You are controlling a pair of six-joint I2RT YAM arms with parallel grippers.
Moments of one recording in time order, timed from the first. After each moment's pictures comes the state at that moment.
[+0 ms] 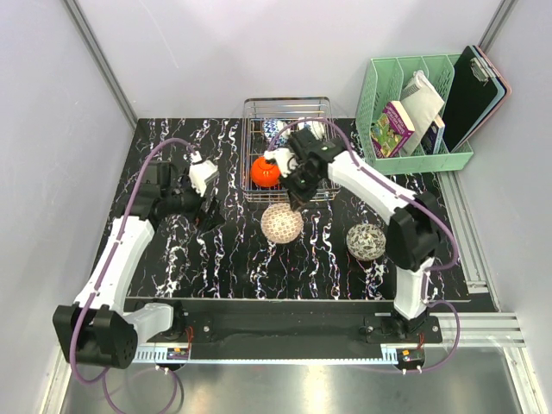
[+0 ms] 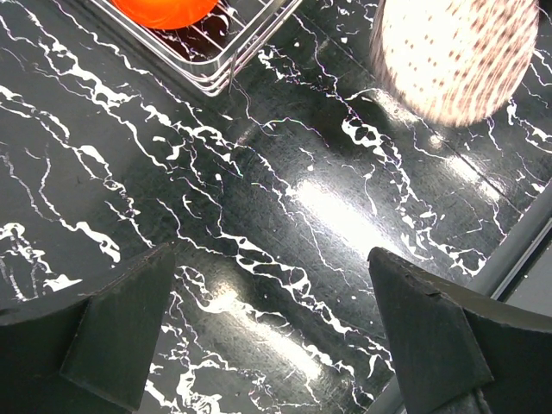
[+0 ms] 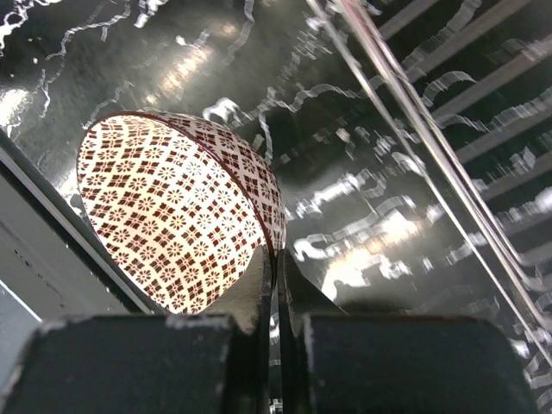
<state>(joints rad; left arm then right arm) -0.09 1.10 0.99 -0.72 0.63 0.49 0.62 1.91 1.74 -0.99 -0.32 -0.20</state>
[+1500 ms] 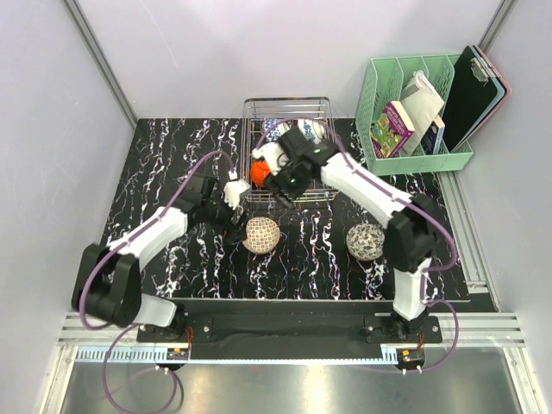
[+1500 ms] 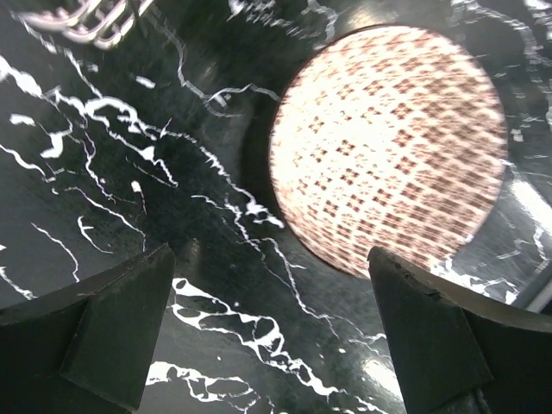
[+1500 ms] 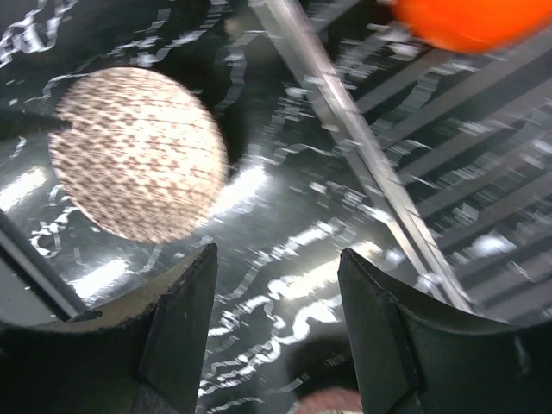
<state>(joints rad) -0.32 1.36 0.83 -0.43 0.46 0.34 0.71 1.96 1.80 -0.90 -0.21 -0.24</state>
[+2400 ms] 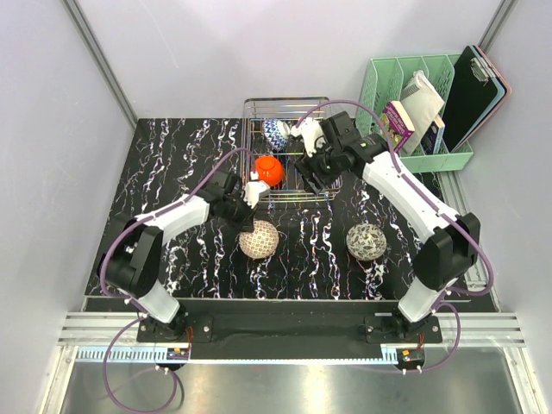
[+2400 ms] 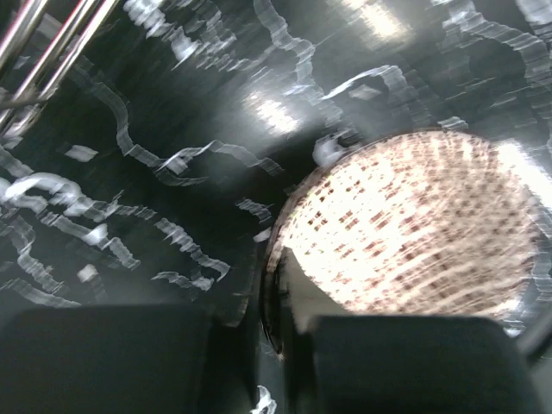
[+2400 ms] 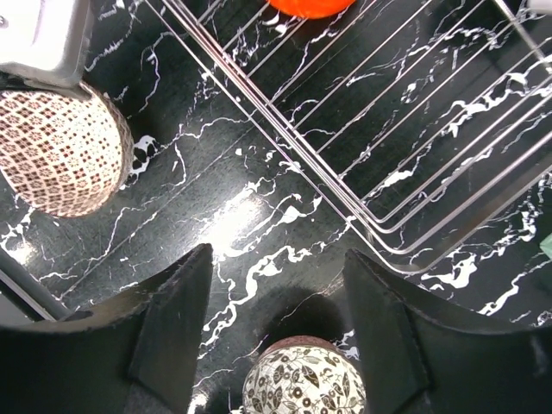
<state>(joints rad) -0.42 1.61 0.94 -0.39 0.44 0.31 0.53 1.71 1.67 -0.87 -0.20 -0.25</state>
